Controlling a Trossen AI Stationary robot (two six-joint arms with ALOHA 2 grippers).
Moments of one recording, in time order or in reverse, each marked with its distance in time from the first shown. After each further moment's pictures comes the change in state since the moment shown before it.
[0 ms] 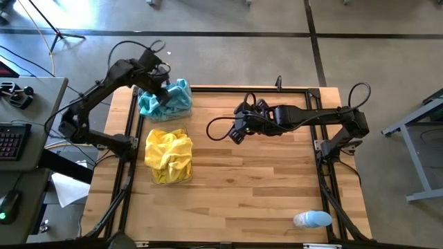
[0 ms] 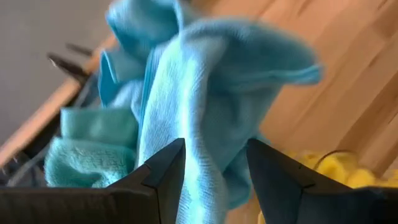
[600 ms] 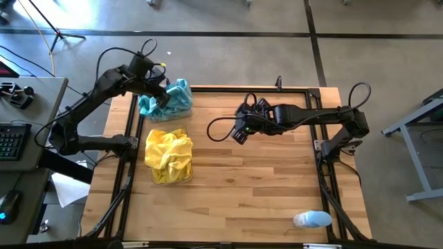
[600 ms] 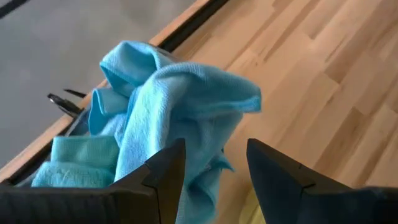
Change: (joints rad) left arm -0.063 -0.188 -0.079 0.131 0.029 -0.097; right arm -0.013 0.000 0.000 -0.057 0.000 -0.070
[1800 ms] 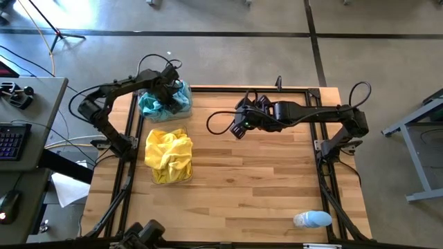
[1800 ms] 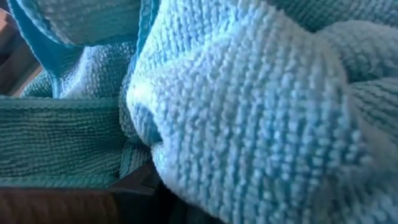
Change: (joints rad) left arm 0.051 0.490 -0.116 0.115 -0.161 0.017; right arm -0.036 0.000 0.000 0.031 0.024 0.034
